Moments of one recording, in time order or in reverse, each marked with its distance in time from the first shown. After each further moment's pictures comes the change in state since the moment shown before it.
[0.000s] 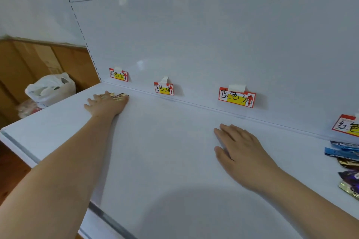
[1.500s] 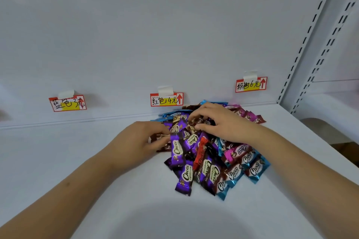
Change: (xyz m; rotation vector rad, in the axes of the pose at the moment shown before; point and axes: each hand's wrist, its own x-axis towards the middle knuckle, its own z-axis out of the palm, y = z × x) left_hand -0.412 0.232 0.044 -0.431 -0.255 1.632; right_hand -0.188 0.223 -0.097 0.275 0.100 0.243
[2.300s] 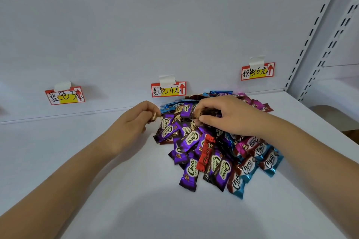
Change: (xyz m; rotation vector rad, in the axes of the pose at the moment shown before) left_hand 0.001 -0.004 -0.014 -0.516 0.014 -0.366; right_hand -0.014 -0.025 -0.005 0.102 0.004 0.001
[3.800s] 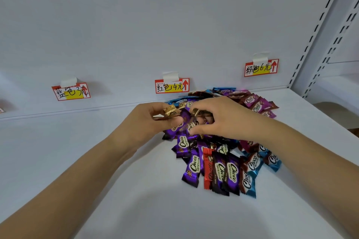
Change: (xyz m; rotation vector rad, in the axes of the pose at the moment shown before) left_hand -0.011 0.027 0.022 -0.243 0.020 -0.084; right_hand -0.002 -0.019 0.014 -0.086 -0.003 -0.080
